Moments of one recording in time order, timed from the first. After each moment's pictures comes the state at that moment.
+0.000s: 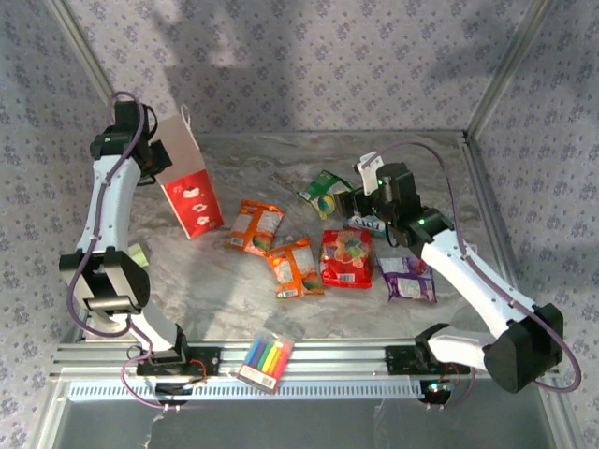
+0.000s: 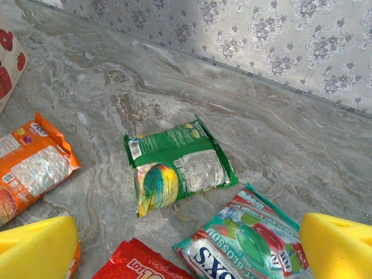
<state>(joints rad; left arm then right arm) 0.05 1.65 1.76 -1.06 -0.19 -0.37 0.49 1.20 1.04 -0.35 0.11 -0.04</state>
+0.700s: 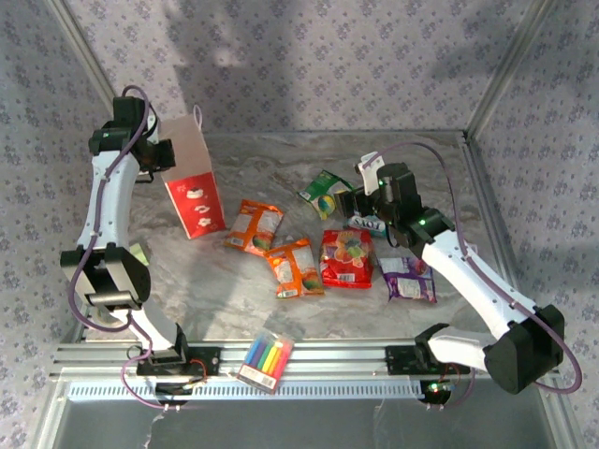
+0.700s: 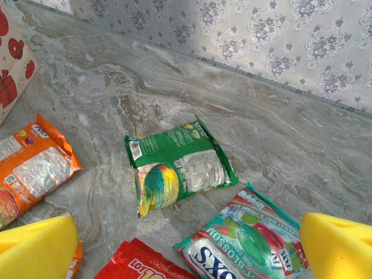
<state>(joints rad) 0.06 1.68 1.81 -1.08 -0.02 -0.12 0.49 1.19 1.04 -0.35 0.11 -0.03</state>
